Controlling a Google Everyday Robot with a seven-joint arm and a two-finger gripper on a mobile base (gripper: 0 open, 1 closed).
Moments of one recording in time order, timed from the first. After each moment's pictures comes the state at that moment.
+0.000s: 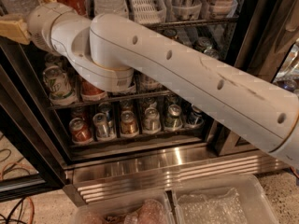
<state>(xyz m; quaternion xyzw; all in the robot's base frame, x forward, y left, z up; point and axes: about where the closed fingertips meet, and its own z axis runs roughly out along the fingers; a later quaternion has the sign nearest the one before) 0.586 0.271 1.061 -0.36 0.56 0.30 0.68</state>
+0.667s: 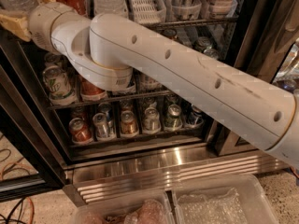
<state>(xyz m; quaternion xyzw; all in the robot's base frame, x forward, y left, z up) 0.589 0.274 1.060 -0.36 0.56 0.31 0.68</state>
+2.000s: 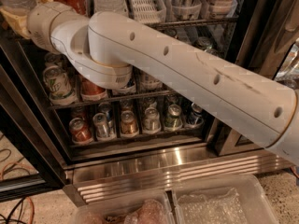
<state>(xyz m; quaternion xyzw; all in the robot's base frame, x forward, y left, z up) 0.591 0.275 1.057 -0.36 0.57 0.31 0.67</state>
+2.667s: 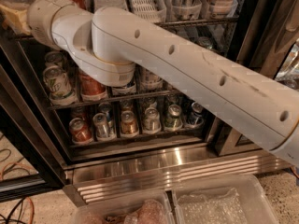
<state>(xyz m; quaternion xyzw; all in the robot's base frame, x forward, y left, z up) 0.586 0.267 1.079 -0.37 0.54 0.30 0.69</state>
